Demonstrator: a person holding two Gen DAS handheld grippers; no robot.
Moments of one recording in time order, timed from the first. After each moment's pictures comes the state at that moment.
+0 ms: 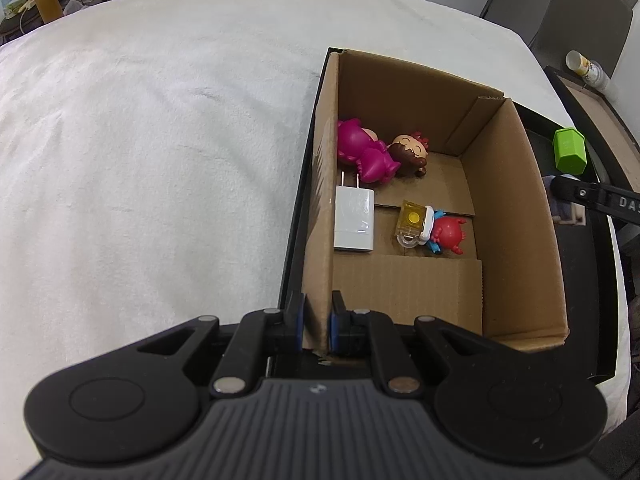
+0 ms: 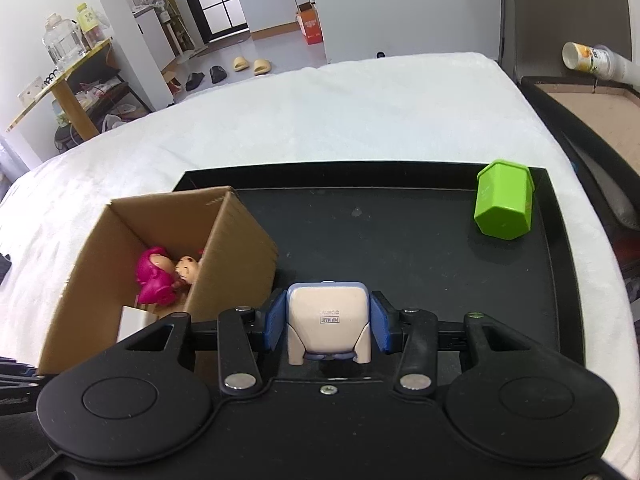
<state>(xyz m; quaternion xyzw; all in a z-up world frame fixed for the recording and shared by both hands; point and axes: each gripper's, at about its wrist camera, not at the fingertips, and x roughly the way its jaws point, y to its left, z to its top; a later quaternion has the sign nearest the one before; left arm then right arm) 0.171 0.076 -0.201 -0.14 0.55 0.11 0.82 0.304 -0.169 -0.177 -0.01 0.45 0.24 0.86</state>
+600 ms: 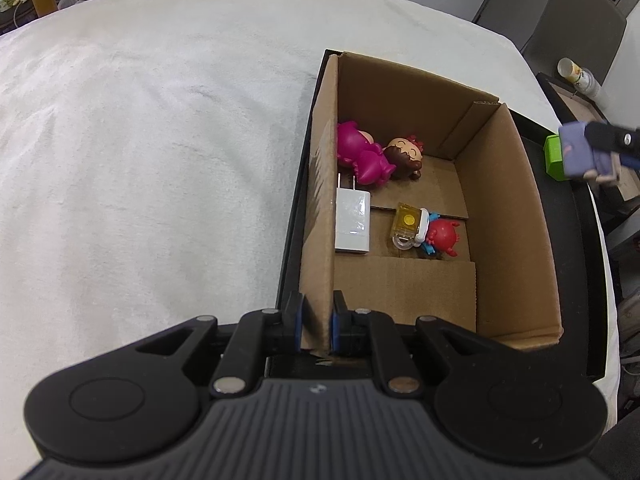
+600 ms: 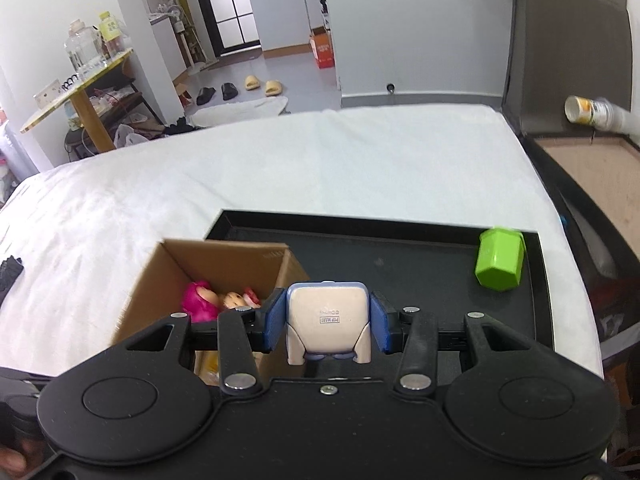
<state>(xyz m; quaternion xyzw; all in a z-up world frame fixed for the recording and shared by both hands) 0.166 0.084 -0.201 -0.16 0.54 0.09 0.82 0.290 -0.137 -0.113 -0.04 0.41 0.25 0.88</state>
